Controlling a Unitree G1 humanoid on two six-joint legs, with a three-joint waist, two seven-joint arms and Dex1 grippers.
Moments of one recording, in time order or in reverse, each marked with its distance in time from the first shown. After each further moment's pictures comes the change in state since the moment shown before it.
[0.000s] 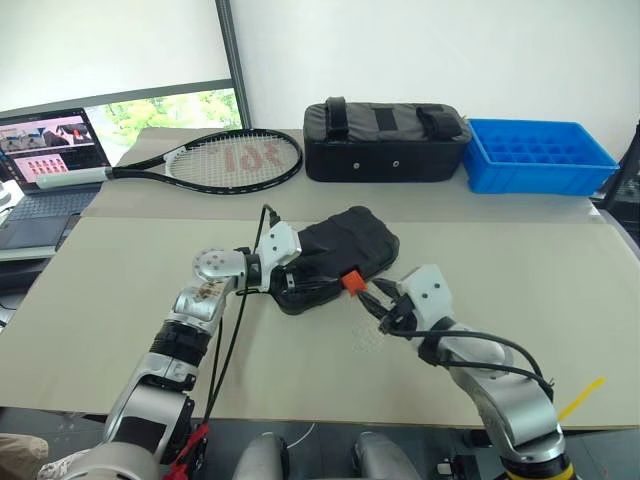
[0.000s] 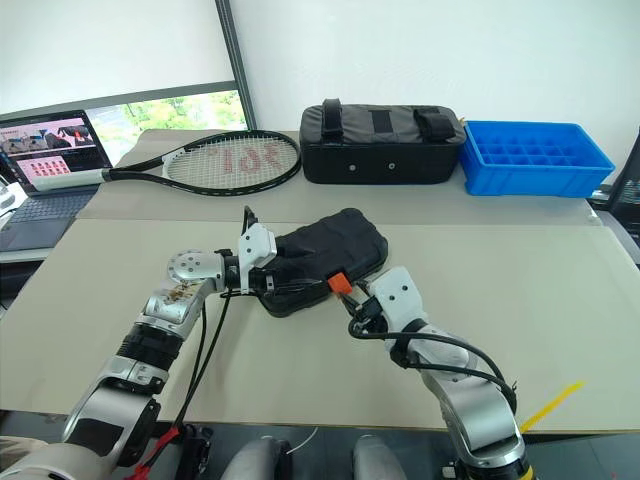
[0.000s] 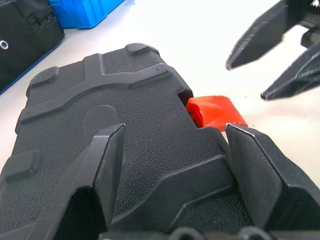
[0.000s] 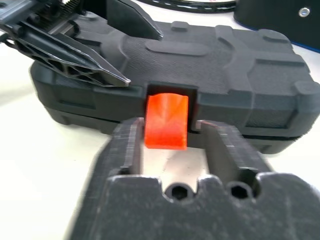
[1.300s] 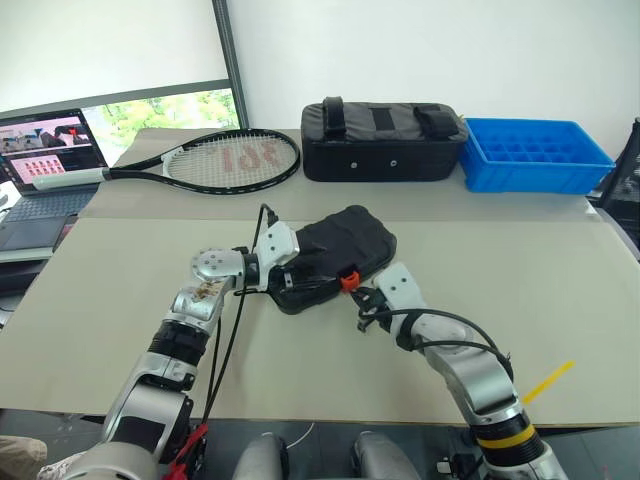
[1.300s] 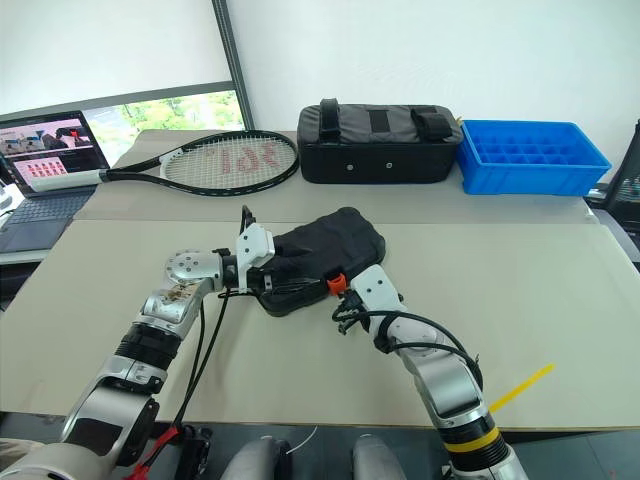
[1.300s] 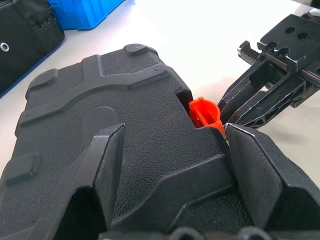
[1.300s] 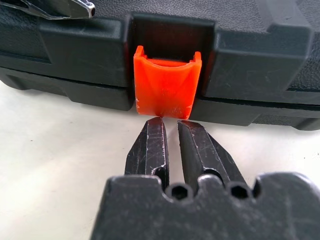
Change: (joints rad) left arm 0.000 0.008 0.007 0.004 0.005 -0.008 0.003; right arm -0.155 0.064 0.094 0.300 -0.093 -0.021 0.005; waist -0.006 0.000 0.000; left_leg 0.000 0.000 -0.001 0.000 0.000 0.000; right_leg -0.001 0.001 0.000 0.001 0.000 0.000
